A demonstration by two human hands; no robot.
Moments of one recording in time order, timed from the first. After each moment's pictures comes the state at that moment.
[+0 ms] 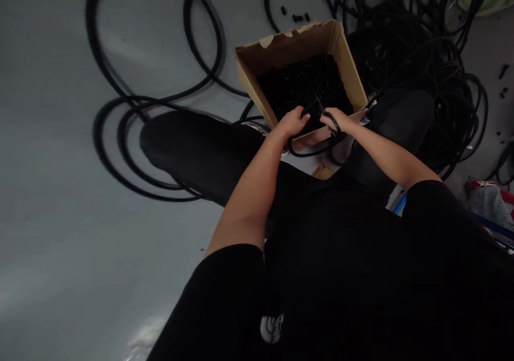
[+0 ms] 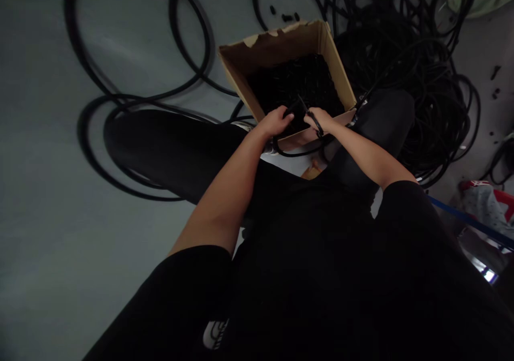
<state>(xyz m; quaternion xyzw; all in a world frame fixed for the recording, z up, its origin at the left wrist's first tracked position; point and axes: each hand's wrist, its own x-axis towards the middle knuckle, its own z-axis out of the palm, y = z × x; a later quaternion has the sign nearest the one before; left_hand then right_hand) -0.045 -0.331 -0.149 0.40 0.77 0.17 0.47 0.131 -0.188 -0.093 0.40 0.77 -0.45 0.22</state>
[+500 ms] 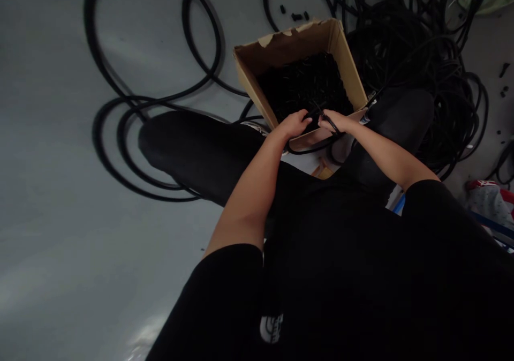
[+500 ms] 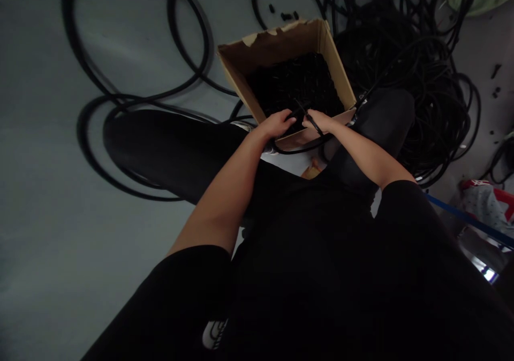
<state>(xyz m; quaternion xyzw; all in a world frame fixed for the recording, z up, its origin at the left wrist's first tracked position) -0.039 -0.331 -0.142 0.45 0.75 0.12 0.47 0.135 -0.180 -0.100 0.32 0.80 -0.45 0.22</state>
